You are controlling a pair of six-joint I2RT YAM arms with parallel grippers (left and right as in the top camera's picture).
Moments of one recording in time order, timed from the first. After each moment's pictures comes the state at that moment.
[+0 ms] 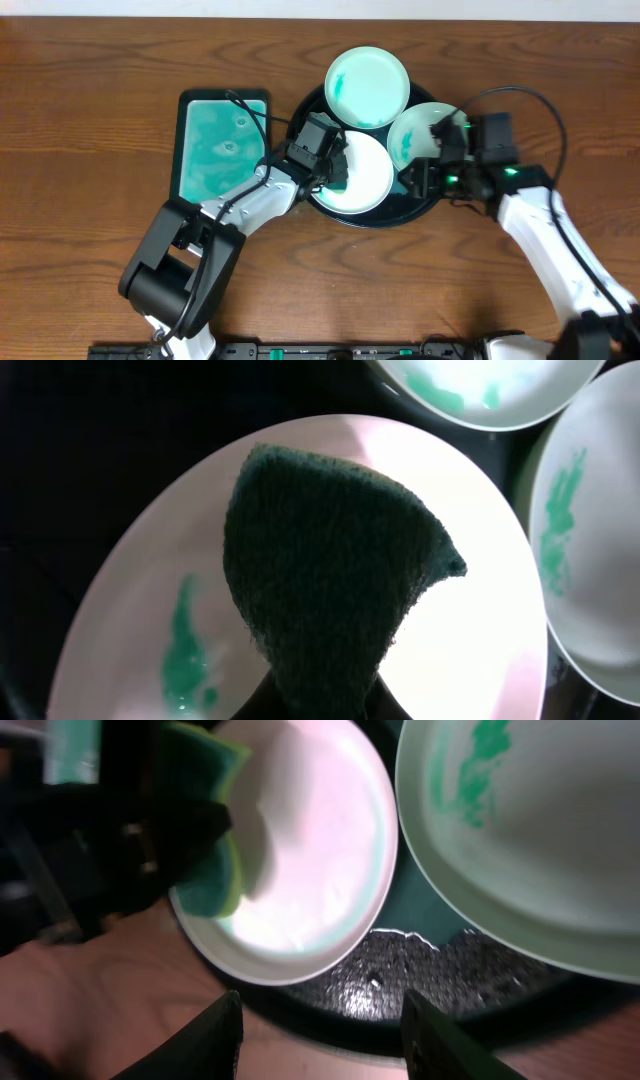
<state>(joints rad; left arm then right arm) -0.55 1.86 1.05 -0.12 0.10 -0.72 0.16 1.46 0.95 -0.60 -0.45 0.23</state>
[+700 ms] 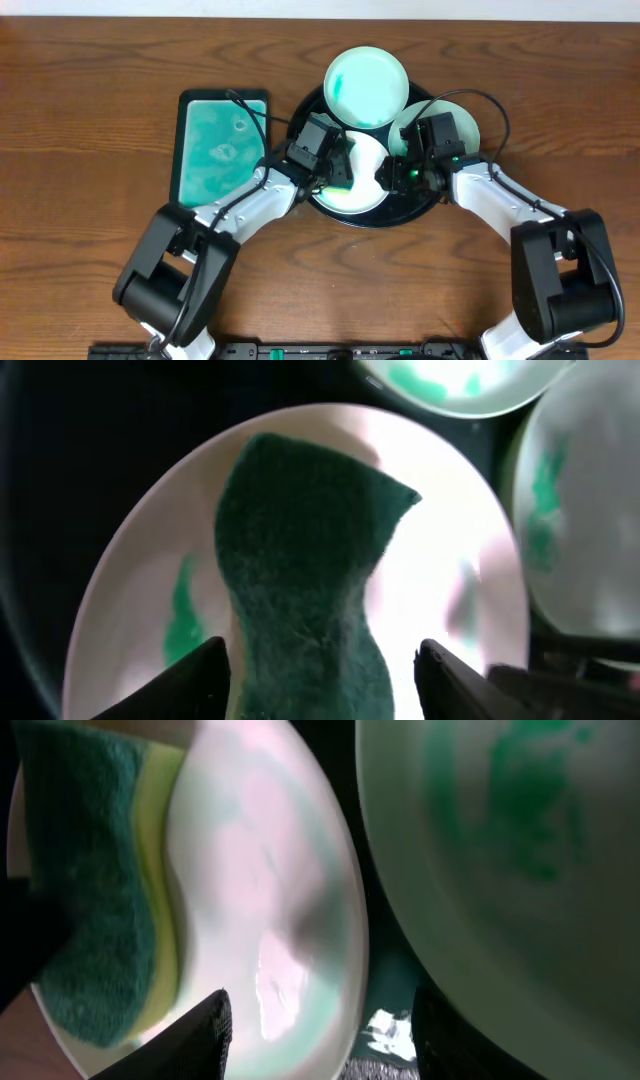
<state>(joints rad) -0.56 1.83 1.05 -0.17 0.10 -0.71 0.26 1.77 0.95 -0.32 -0.33 0.38</state>
